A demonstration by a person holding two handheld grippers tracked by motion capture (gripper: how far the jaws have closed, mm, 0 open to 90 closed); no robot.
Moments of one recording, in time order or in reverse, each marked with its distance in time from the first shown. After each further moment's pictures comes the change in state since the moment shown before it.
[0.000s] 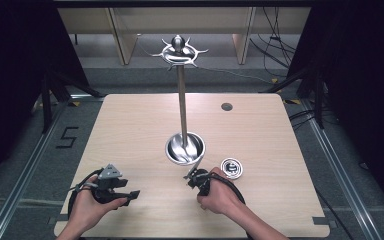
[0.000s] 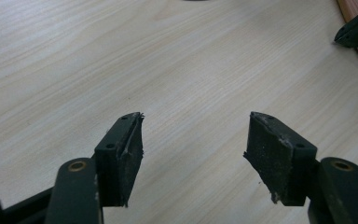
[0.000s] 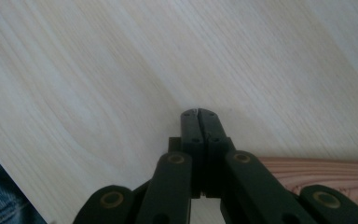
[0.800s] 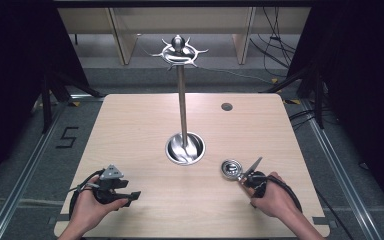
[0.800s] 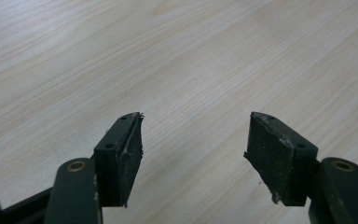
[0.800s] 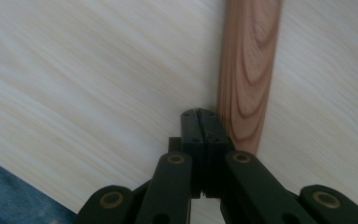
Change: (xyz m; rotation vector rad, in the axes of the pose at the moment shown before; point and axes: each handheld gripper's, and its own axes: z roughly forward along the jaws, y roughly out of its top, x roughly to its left) left arm -0.003 0.000 0.003 0.011 -0.002 -0.003; right arm -0.077 -0.117 -0.033 0.145 -0.031 0.309
